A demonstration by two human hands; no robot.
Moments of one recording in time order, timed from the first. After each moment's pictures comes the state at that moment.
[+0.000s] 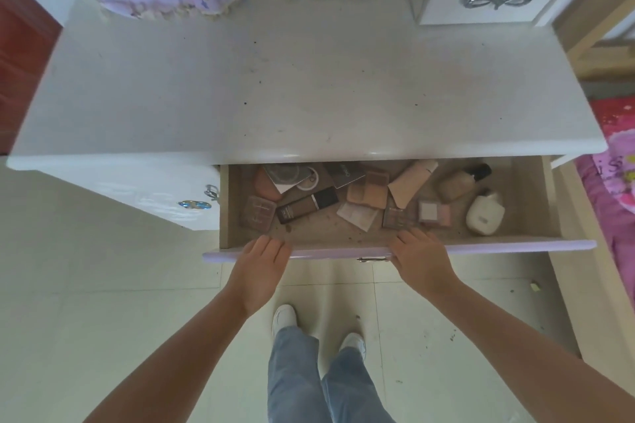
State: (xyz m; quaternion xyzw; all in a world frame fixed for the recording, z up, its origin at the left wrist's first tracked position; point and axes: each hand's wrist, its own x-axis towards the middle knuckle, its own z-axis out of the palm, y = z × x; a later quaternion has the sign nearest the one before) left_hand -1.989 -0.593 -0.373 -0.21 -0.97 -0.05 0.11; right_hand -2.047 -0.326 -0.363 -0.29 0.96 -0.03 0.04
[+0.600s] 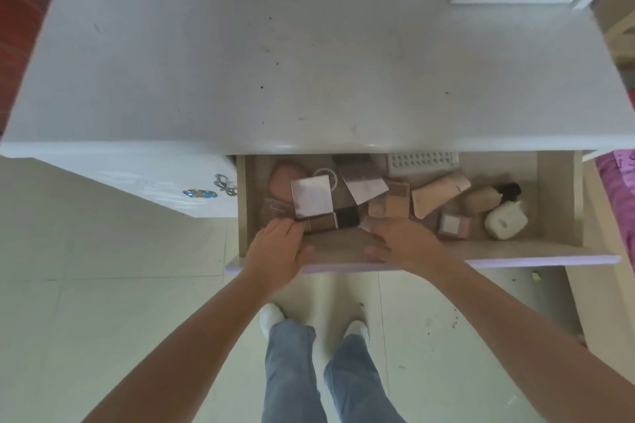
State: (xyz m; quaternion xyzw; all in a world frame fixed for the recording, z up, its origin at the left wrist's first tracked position) left_hand -2.007 -0.596 -0.357 -0.09 -0.99 -0.12 -0.09; right_hand -2.068 -0.387 -0.343 -0.26 0.90 -0.06 0.35
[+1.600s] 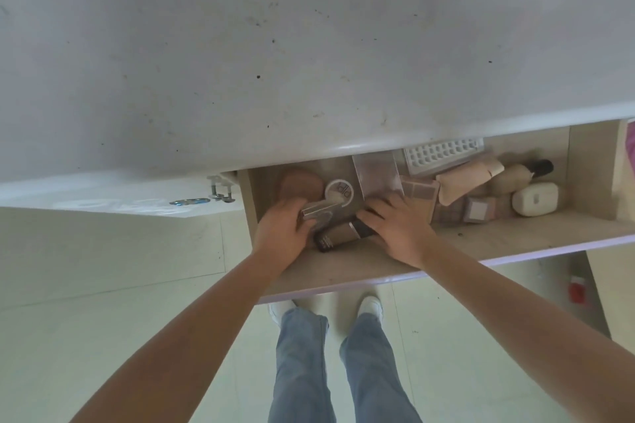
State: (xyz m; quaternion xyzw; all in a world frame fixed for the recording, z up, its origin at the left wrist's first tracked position) left_hand -2.075 -0.635 -0.393 0.05 -0.93 -0.31 -0.20; right_hand -2.091 -0.428 -0.415 -0.34 0.93 -0.03 0.13
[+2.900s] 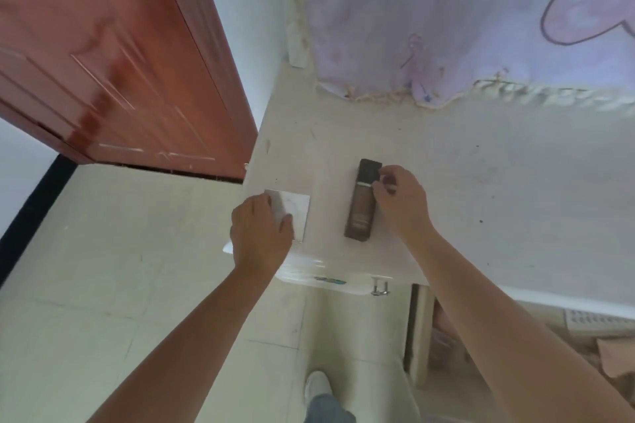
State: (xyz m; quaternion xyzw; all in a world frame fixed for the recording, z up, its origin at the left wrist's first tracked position) left_hand -2.105 -0.923 -0.289 0.31 -0.91 -0.27 0.03; right_hand -2.208 -0.761 -0.278 -0.02 0.89 -0.43 0.13
